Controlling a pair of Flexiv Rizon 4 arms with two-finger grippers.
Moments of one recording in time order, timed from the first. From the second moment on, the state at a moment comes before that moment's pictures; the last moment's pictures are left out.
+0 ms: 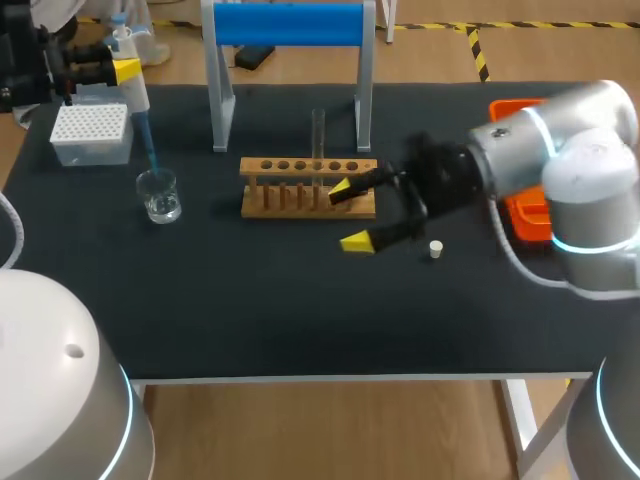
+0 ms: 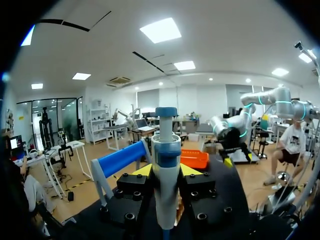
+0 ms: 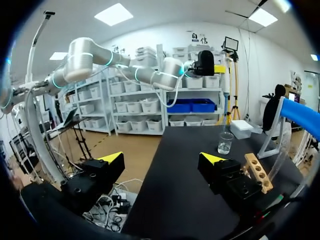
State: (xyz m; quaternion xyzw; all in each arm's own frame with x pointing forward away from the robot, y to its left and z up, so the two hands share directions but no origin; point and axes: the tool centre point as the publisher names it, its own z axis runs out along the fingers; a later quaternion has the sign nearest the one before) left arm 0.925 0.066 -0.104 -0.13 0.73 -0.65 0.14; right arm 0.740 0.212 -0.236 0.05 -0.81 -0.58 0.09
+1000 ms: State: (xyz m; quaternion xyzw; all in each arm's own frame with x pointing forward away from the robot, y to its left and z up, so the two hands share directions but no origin) left arm 0.925 0.066 -0.103 -0.13 0.74 -0.65 0.14; right arm 0.775 0.287 -0.301 -0.06 -0.86 -0.50 -0.04
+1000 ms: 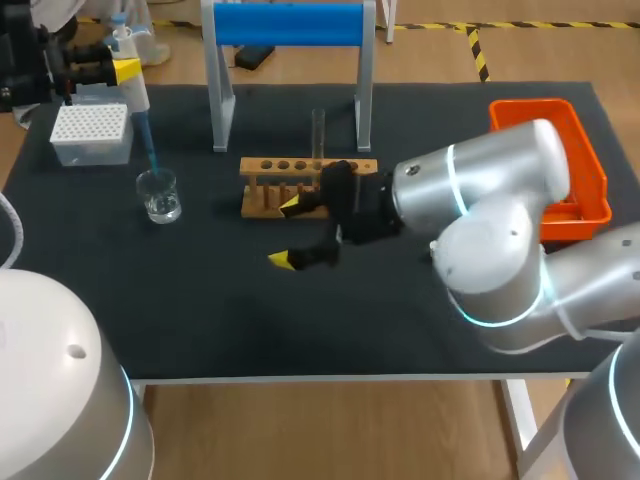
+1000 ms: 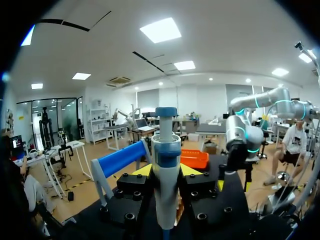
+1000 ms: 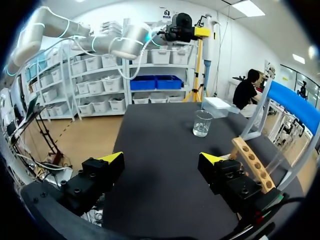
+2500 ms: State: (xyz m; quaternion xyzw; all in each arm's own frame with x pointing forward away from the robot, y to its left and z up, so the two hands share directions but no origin) left arm 0.925 0.066 -0.103 -0.13 0.74 -0.65 0.14; right arm 0.801 0.316 -0.319 -0.09 -0.87 -0.48 -0.09
